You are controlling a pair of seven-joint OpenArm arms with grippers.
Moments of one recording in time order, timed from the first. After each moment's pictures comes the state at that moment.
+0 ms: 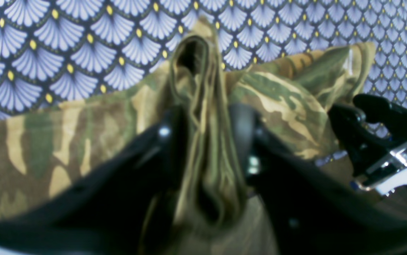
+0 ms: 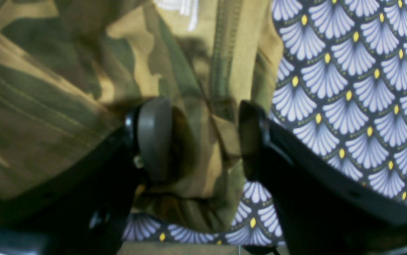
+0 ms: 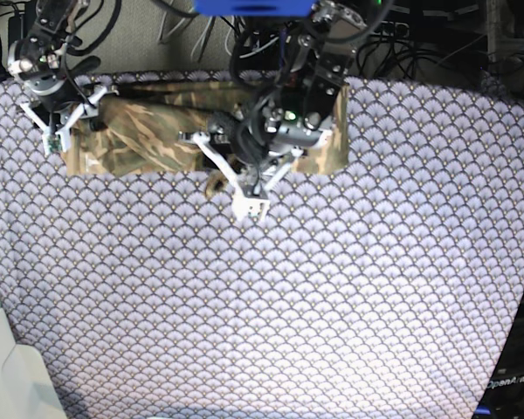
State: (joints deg) left arm 5.8 7.6 25.7 104.8 -11.0 11.8 64.0; right arm -19.1 -1.5 37.3 98.0 -6.4 39.9 -35.1
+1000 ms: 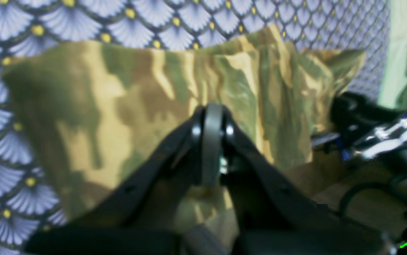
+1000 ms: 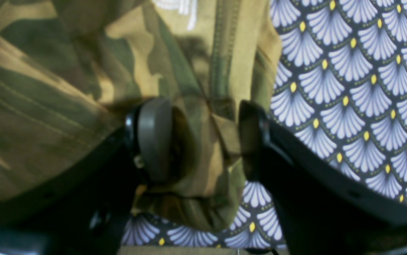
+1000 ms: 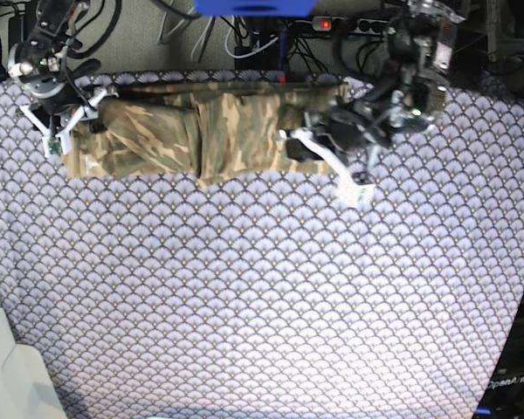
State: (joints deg) left arm 11.7 -13.9 11.7 110.7 -46.0 12.2 57.9; right arm -18.7 -1.5 37.3 97.9 -6.7 39.9 -35.4
